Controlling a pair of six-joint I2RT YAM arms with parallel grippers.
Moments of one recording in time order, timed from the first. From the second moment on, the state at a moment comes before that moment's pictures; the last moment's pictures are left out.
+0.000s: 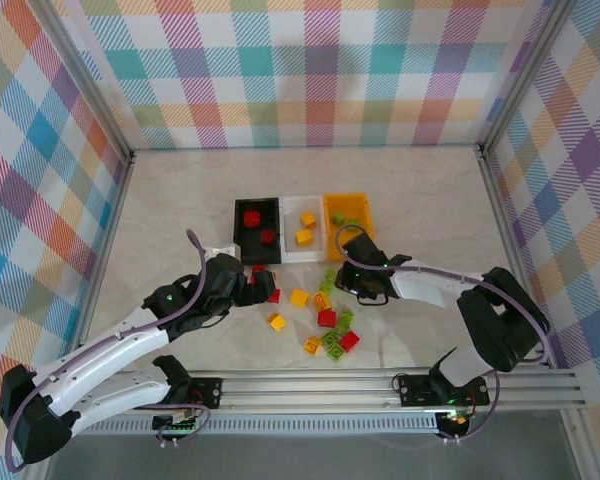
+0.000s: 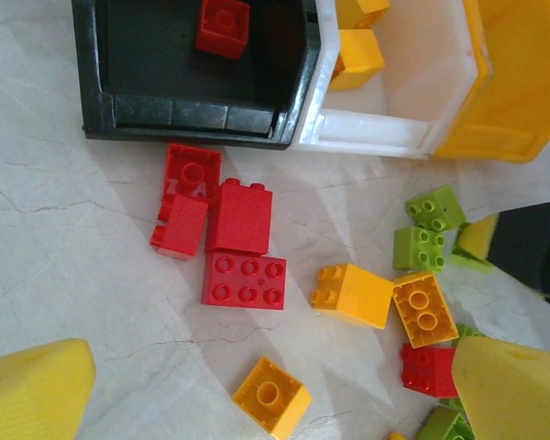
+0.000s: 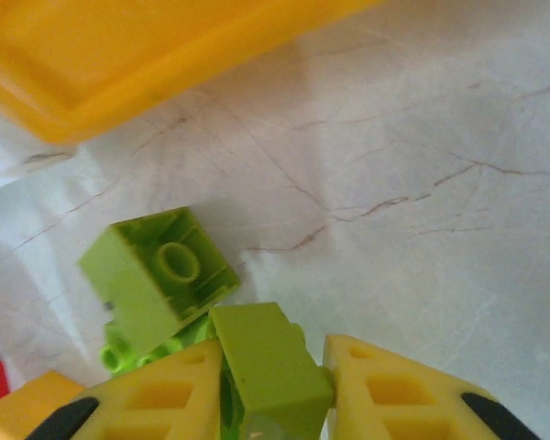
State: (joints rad) left arm -0.79 0.90 0.70 -0.62 -0.22 -0.81; right arm 0.68 1.50 0.74 -0.30 -0.03 0.94
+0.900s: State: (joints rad) left arm -0.83 0.94 0.66 -0.67 -0.15 -0.78; right arm 0.51 1.80 1.34 -0.54 0.04 0.65
